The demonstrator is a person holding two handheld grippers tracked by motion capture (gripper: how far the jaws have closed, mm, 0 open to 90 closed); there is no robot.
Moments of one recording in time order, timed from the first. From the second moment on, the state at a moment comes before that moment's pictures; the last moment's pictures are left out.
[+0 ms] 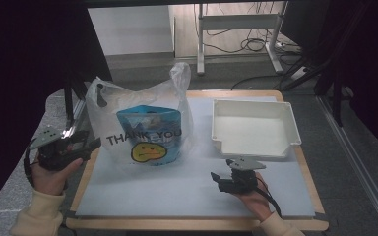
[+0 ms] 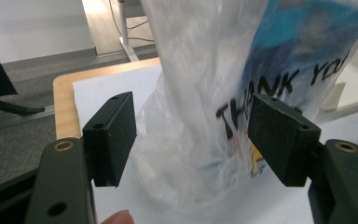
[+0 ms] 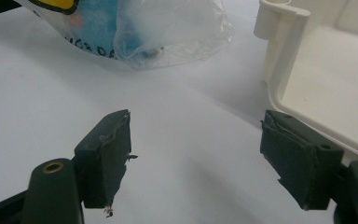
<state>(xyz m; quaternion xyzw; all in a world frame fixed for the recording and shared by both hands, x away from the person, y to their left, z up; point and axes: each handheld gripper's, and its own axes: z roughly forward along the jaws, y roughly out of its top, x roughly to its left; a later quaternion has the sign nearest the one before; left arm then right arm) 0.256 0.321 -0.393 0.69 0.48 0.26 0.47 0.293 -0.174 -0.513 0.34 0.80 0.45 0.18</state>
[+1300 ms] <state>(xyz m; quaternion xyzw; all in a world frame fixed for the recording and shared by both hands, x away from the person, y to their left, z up) 0.279 0.314 -0.373 0.68 0.46 0.26 0.51 0.295 -0.177 -0.512 0.35 0.80 0.44 0.19</state>
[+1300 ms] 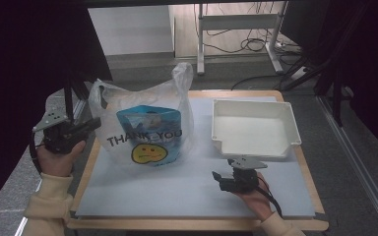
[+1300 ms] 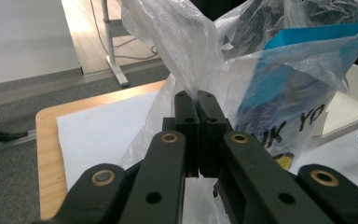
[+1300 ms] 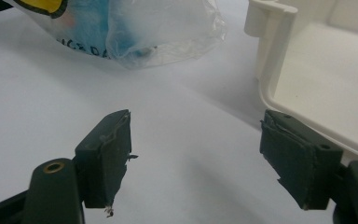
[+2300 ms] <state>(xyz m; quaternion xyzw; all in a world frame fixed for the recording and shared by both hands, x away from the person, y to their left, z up) 0.274 0.318 -0.381 0.68 0.44 0.26 0.53 0.304 -0.168 -0.482 0.34 0.79 0.46 0.21</state>
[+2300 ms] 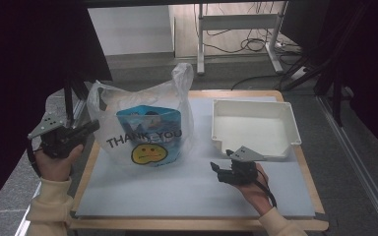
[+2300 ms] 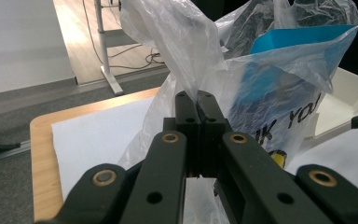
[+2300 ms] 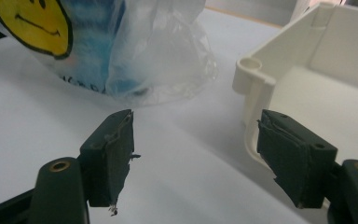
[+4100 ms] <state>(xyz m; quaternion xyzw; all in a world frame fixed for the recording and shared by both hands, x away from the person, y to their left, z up) 0.268 0.316 -0.379 0.68 0.43 0.25 0.54 0.363 -0.107 -0.336 0.26 0.78 0.54 0.19</state>
